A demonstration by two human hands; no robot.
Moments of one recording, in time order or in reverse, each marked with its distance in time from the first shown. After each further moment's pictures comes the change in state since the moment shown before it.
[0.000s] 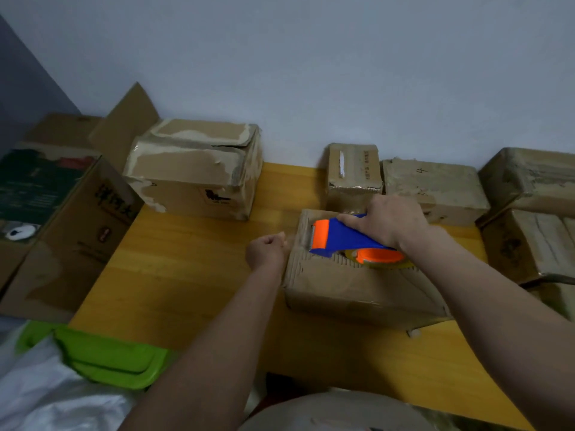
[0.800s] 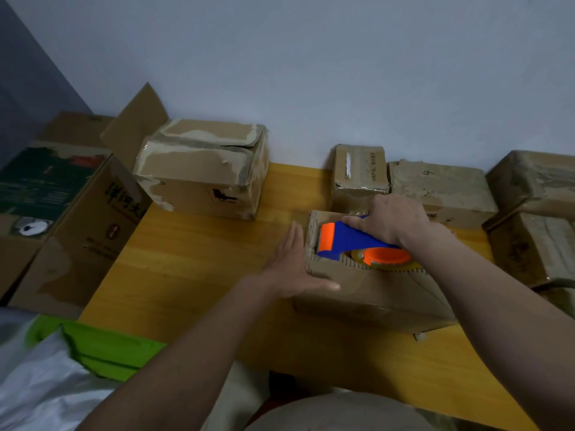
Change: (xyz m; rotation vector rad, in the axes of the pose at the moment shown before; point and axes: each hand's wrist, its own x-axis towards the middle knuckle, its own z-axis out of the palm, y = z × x) left_hand -0.022 0.000 -0.024 1.014 -0.718 0.556; right_hand 0.005 -0.005 -0.001 -0.026 -0.061 -0.016
